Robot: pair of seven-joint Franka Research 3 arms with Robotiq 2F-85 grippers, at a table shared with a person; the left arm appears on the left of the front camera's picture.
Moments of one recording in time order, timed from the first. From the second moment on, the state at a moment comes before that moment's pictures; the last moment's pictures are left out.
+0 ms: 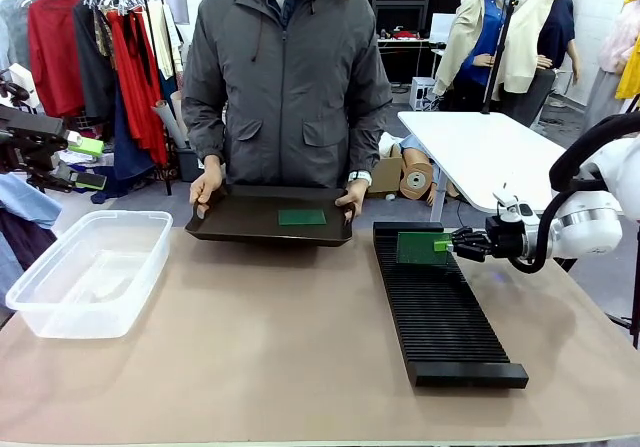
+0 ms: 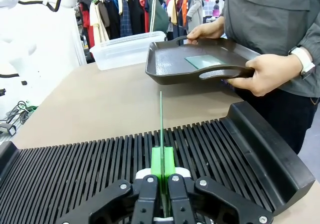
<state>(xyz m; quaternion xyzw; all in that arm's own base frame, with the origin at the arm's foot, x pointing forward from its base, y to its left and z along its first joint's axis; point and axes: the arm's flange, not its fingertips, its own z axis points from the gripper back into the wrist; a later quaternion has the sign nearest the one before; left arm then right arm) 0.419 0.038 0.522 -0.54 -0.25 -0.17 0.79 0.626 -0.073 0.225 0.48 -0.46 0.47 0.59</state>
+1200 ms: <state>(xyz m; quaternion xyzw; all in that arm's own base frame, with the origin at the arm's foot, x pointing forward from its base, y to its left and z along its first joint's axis) 0.419 0.038 0.522 -0.54 -0.25 -0.17 0.79 0.635 -0.077 0.234 0.46 -0.44 0.50 0.59</state>
